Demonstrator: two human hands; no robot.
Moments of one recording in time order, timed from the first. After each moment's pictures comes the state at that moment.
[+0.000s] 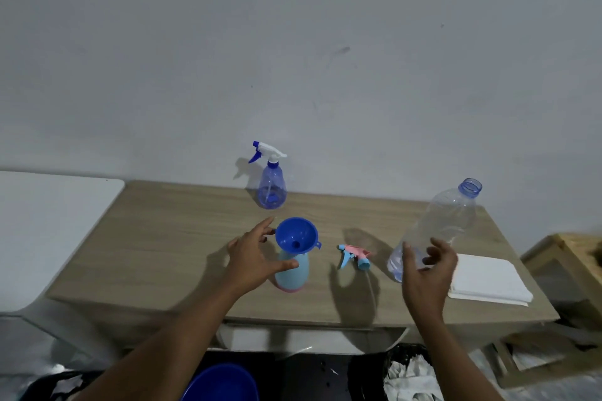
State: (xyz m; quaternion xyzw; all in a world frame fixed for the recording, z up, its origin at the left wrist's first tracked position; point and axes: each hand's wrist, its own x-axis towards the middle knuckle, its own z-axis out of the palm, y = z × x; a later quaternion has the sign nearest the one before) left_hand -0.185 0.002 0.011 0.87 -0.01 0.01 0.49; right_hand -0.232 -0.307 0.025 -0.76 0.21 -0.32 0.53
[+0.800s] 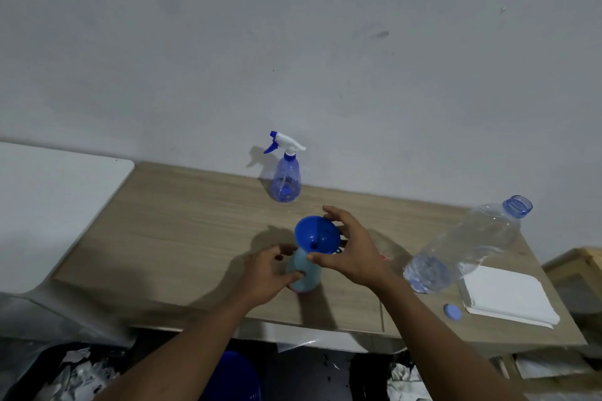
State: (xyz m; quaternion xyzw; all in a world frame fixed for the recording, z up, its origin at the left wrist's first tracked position) left_hand -0.175 0.003 -0.043 0.85 -0.01 -0.07 0.51; right_hand -0.158 -0.203 0.049 -0.85 -0.11 0.05 0.51
